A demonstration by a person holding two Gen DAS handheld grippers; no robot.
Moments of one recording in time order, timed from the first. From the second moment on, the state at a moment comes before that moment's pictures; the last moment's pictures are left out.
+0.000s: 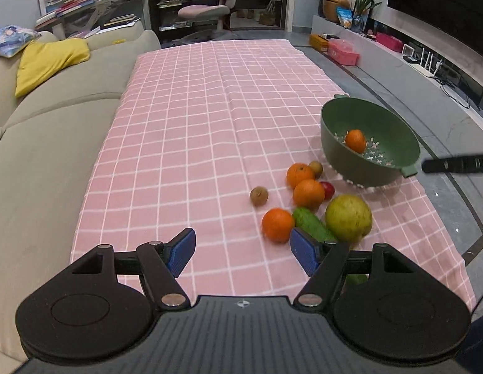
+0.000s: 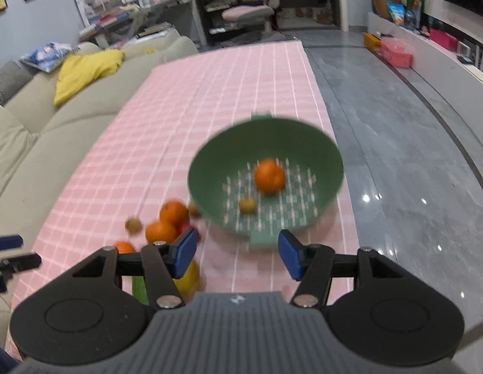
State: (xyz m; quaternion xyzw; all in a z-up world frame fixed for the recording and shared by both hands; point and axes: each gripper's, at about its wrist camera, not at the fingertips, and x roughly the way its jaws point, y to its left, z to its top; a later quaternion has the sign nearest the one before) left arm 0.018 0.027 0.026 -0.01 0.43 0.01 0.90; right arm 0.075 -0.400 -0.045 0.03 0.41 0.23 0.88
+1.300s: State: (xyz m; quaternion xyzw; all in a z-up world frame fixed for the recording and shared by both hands) left arm 0.078 0.047 -0.044 -0.03 0.46 0.00 0.89; right arm 0.032 -0.283 -0.141 -0.07 0.52 0.32 0.79
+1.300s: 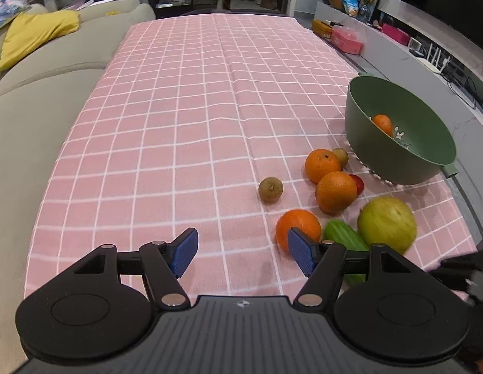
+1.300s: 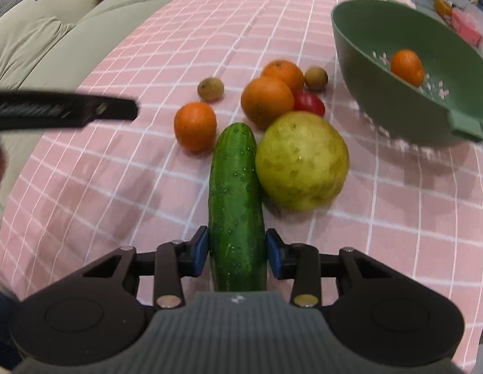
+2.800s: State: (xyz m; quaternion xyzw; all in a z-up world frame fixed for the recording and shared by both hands) left arm 0.159 0.058 -0.085 -0.15 0.53 -0.07 0.83; right arm 0.035 -0.285 -0.142 -0.07 0.52 0.32 0.79
